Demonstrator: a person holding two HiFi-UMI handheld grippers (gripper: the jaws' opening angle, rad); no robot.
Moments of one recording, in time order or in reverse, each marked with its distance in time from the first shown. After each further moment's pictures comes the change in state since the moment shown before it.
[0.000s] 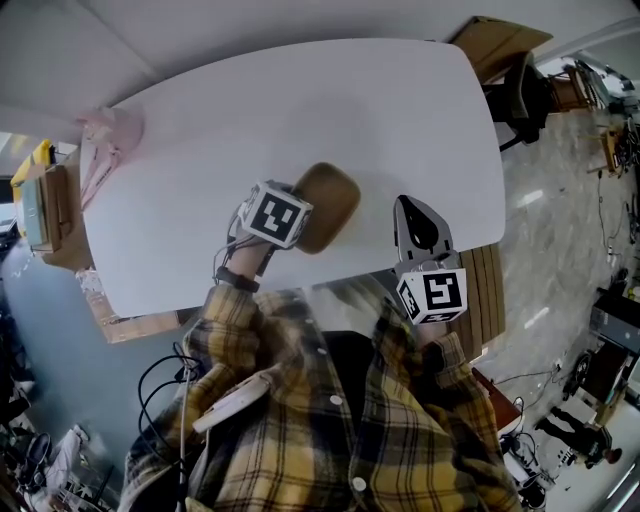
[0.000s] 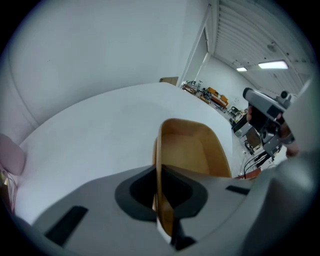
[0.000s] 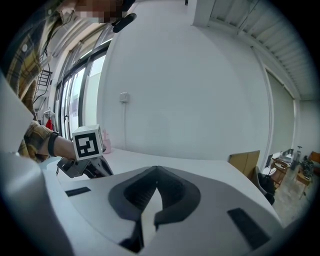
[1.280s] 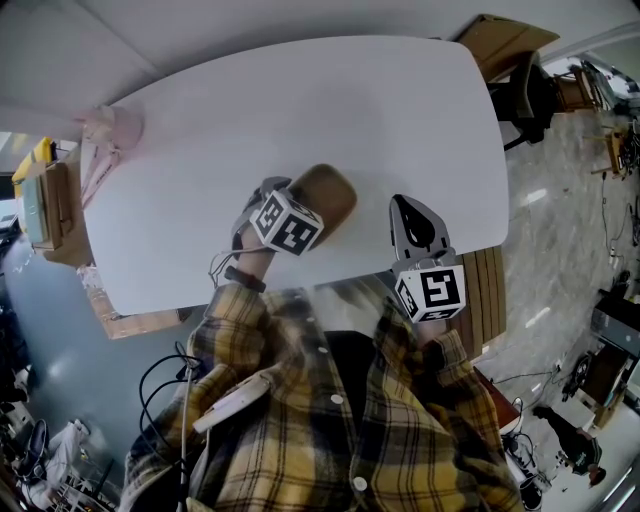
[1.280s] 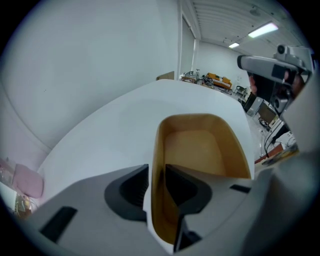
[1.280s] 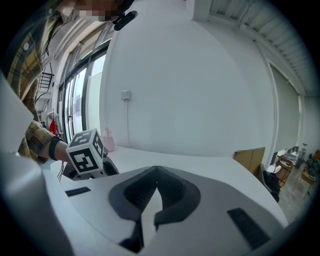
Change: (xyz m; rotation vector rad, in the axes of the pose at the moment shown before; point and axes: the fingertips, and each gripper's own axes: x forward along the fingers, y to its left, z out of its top) left arm 0.022 0.017 -0.008 0.195 0.000 0.208; right arm 0.013 0.006 -0.009 0.007 0.029 0.050
